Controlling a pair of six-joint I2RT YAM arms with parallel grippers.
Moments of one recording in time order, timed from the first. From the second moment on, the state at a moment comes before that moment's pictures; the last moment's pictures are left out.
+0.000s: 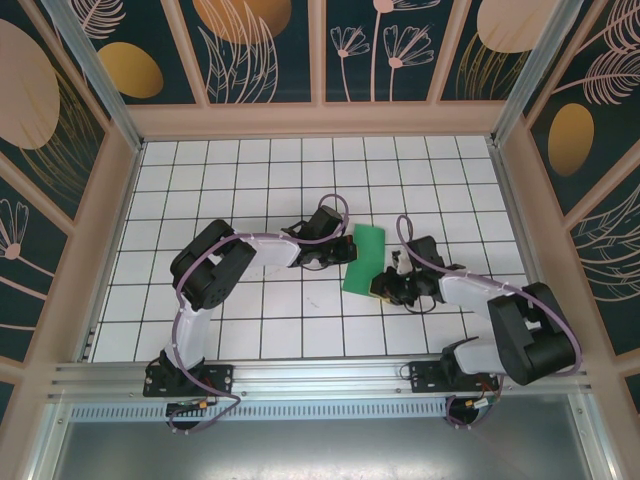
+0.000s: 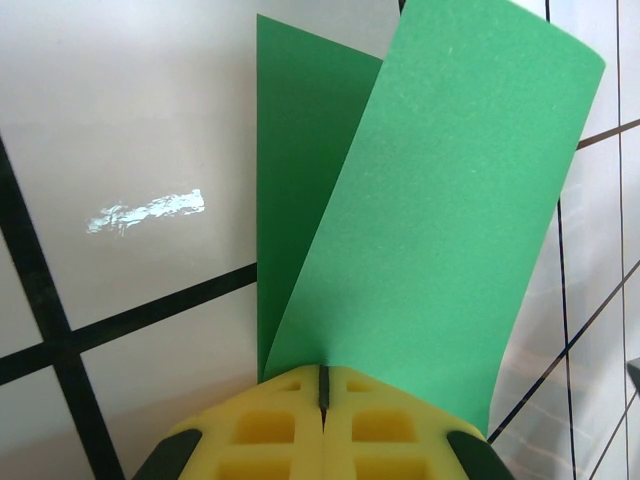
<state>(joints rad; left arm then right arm) -0.79 2.09 1.19 0.08 0.32 -0.84 0.37 1.32 0.43 -0.19 -0.58 0.71</state>
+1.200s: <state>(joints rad) -0.79 2.09 1.19 0.08 0.33 -0.83 0.27 1.56 0.77 -0.18 -0.52 0.64</state>
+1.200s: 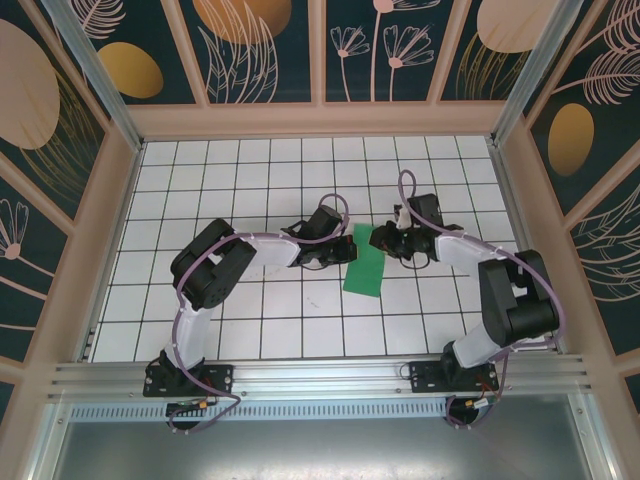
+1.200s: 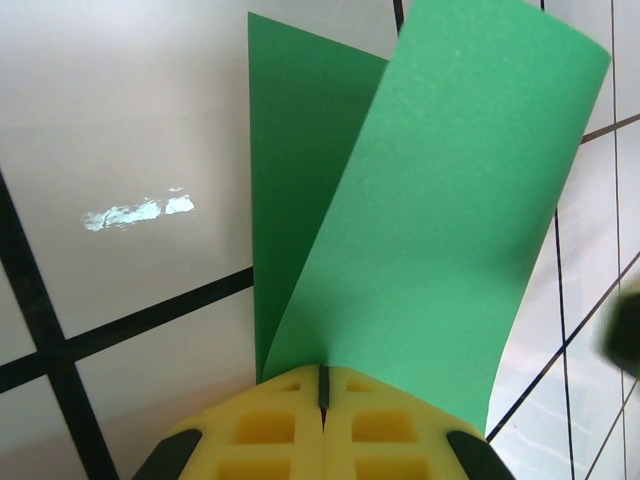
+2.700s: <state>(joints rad) -0.79 2.09 1.20 0.07 0.33 -0.82 0.21 1.71 0.86 -0.22 -0.55 0.59</state>
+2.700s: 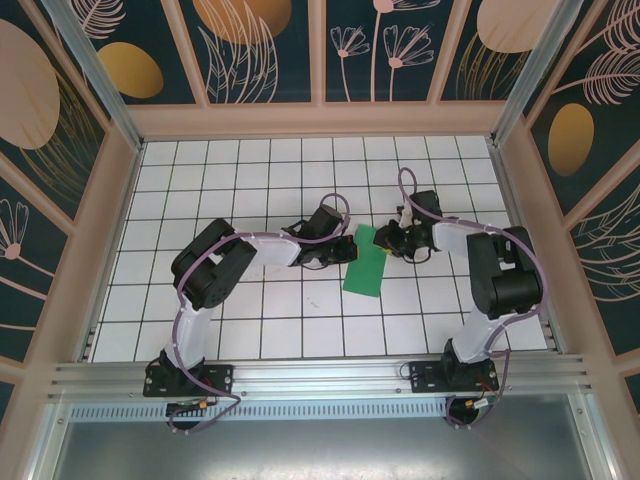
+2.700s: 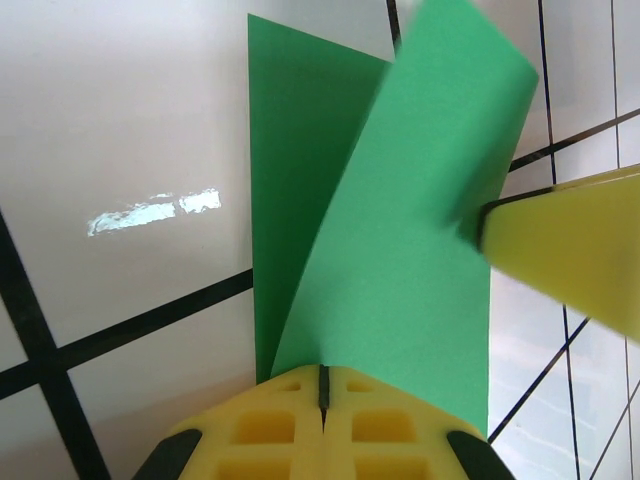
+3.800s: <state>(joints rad) -0.79 2.09 1.20 0.08 0.33 -0.81 0.16 1.79 1.01 -0.25 -0.52 0.57</state>
